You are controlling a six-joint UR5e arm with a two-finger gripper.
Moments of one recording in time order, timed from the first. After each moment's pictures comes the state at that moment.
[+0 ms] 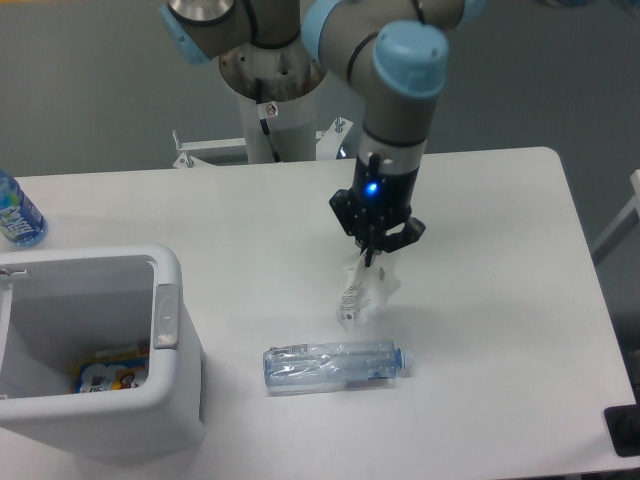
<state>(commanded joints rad) 2.61 -1.68 -1.64 -1.03 1.16 0.89</state>
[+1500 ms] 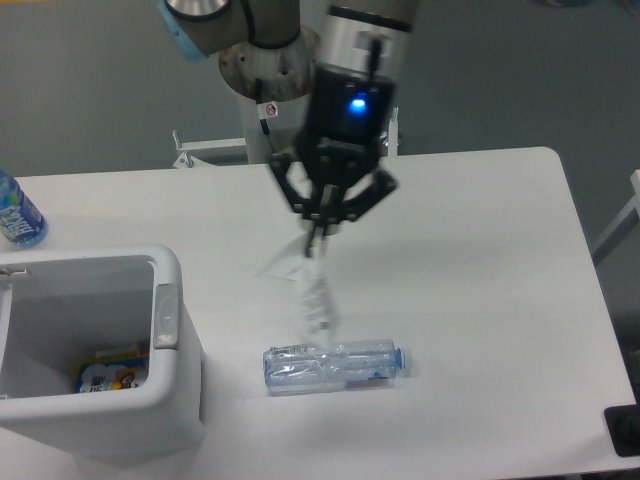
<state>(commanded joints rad) 2.35 -1.65 -1.49 -0.99 1.04 0.31</state>
